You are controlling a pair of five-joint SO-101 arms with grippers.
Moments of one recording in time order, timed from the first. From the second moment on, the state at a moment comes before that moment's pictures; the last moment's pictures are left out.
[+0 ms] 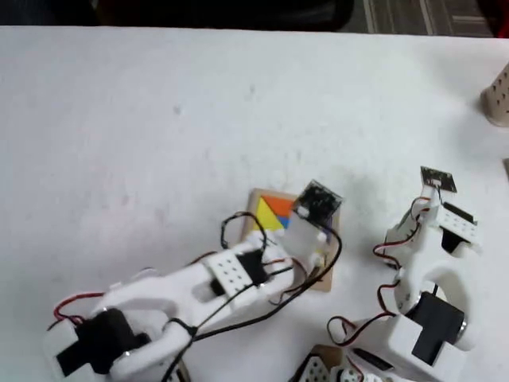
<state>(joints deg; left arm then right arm) 49.3 -9.4 53.0 16.9 20.7 28.8 -4.8 43.9 57.6 19.6</state>
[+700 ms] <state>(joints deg) 39.6 -34.8 69.3 24.2 20.7 6.3 -11.4 33.6 78.0 13.6</state>
